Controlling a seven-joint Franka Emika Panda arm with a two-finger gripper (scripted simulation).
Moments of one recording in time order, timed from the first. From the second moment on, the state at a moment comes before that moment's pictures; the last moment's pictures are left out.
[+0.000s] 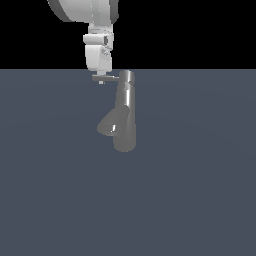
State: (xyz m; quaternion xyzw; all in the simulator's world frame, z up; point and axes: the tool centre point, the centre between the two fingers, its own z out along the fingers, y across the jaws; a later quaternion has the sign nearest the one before) arm 0.139 0.104 0.237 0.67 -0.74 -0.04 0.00
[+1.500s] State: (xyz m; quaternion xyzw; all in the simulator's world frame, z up) arm 0.087 0.106 0.265 0.66 -0.75 -0.04 0.00
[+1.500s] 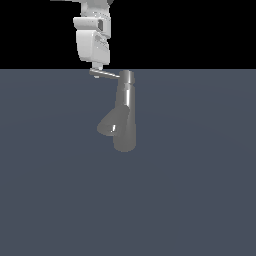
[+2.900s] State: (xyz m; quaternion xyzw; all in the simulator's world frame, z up) arm 0.019 0.078 0.298 0.66 -0.75 -0.04 0.00
